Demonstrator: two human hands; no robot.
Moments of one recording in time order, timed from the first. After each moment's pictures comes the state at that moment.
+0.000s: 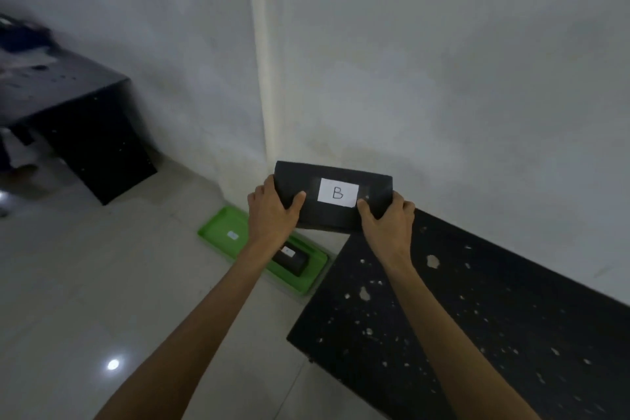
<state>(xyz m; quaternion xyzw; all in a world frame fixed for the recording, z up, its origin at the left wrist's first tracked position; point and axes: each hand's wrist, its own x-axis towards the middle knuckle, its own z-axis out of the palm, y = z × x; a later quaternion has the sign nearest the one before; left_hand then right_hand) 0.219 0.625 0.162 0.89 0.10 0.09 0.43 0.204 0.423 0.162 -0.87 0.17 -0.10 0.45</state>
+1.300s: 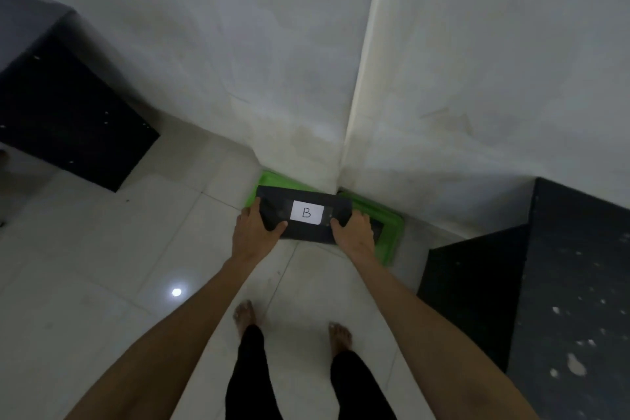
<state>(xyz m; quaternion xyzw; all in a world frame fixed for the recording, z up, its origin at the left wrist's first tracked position) 0.553 1.016 -0.087 0.92 0.13 -0.16 0.33 0.541 0.809 -0.090 -0.85 0.30 0.21 0.39</state>
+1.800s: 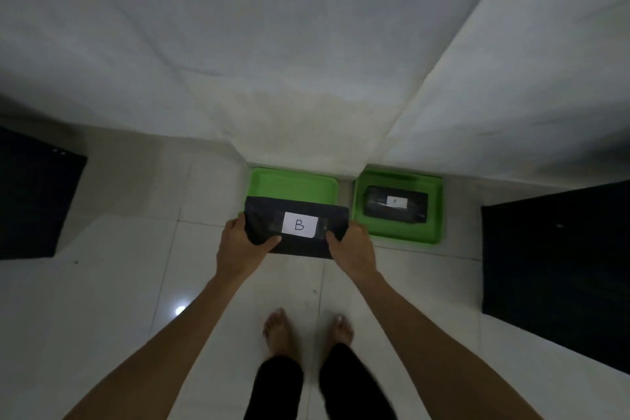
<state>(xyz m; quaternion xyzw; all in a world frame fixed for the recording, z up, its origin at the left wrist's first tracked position) 0.736 1.167 -0.339 0.90 0.05 -0.28 0.32 0.663 0.960 -0.322 -0.79 0.42 0.24 0.39</state>
